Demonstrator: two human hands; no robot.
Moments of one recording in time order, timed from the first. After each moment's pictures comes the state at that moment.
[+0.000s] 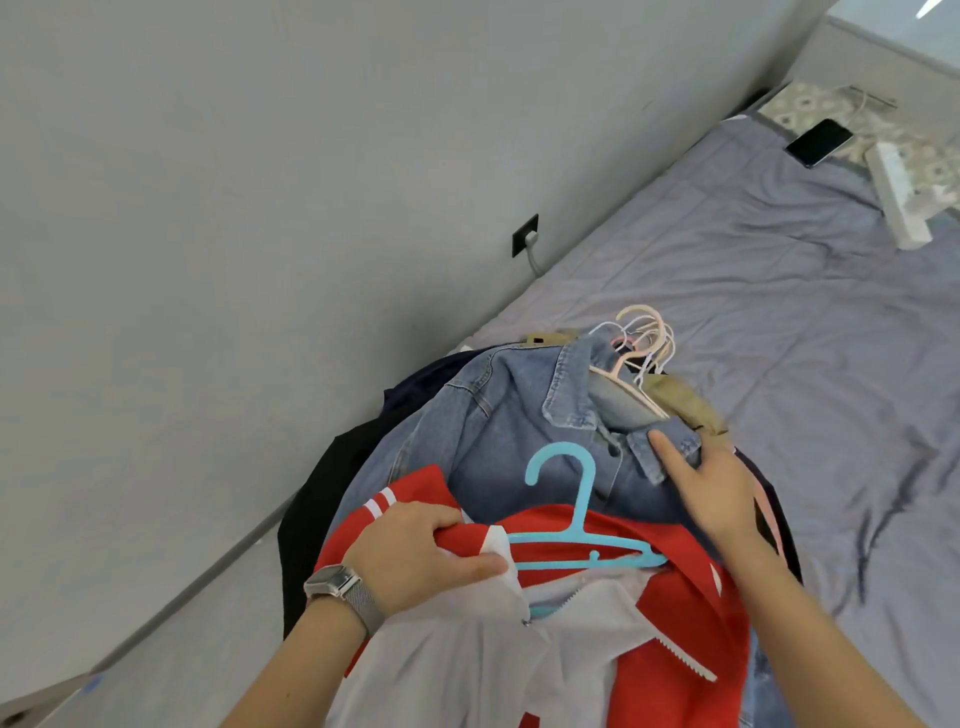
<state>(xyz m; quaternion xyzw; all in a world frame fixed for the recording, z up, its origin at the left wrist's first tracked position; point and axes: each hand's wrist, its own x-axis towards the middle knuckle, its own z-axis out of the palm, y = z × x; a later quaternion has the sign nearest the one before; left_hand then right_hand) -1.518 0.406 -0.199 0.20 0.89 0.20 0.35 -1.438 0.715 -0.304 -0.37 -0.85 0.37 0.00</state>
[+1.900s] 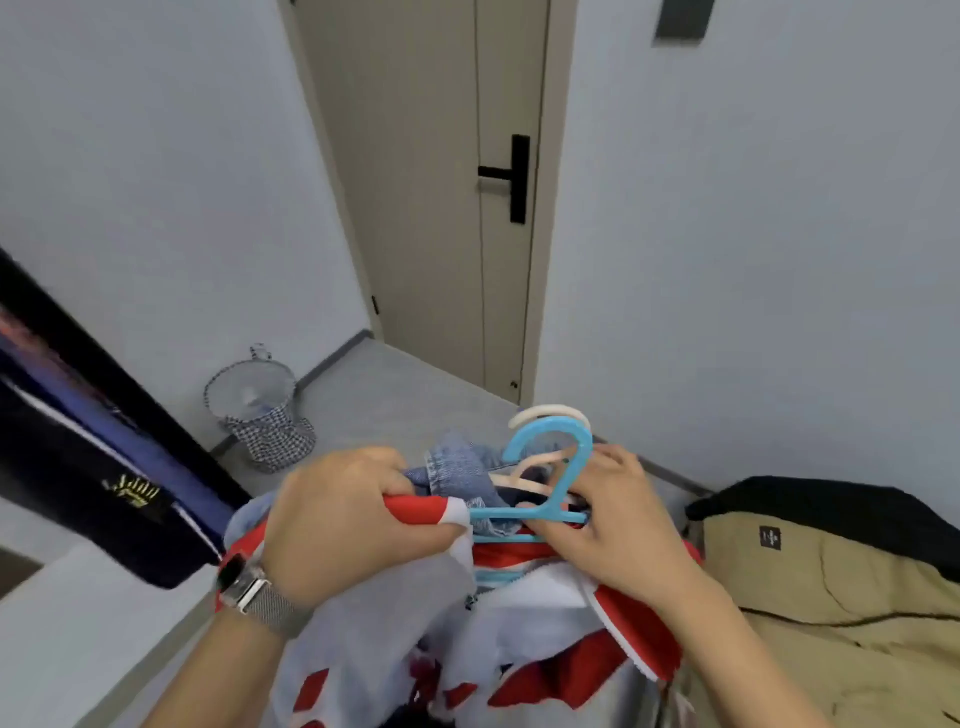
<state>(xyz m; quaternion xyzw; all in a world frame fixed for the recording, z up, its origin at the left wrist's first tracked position) -0.735 0.004 0.104 -0.33 0.92 0.08 -0.18 -0.938 0.137 0.063 0.58 -0.76 0.27 -0.10</state>
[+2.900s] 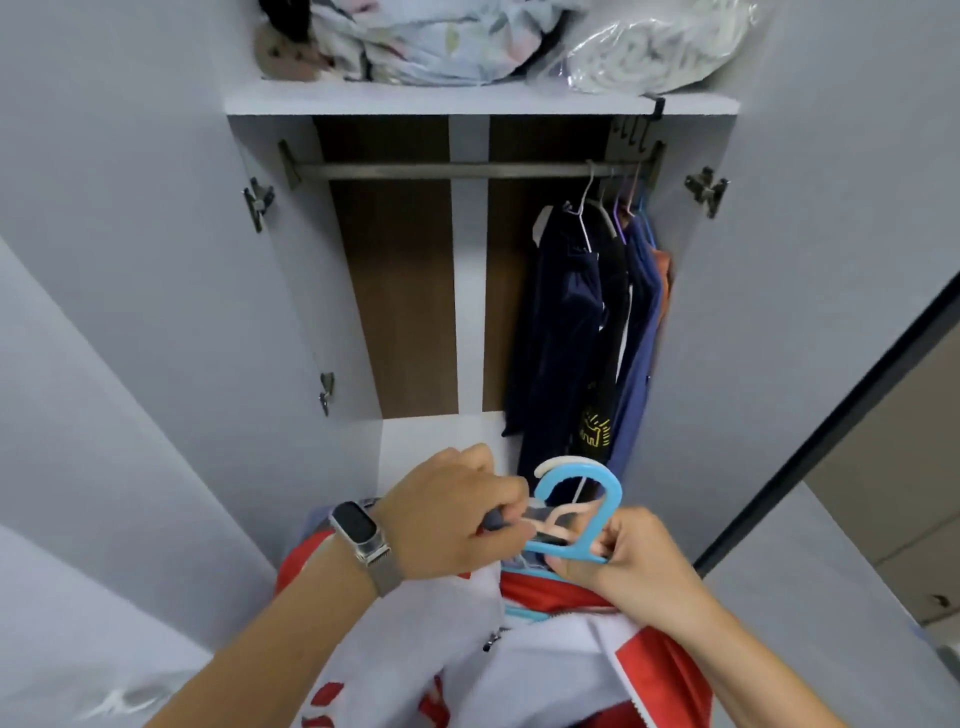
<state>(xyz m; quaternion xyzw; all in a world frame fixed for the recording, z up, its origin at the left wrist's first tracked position) -0.194 -0.035 0.107 -0.50 0.85 0.09 -0.12 -0.405 -0.049 0.081 0.75 -0.45 0.23 -0.43</state>
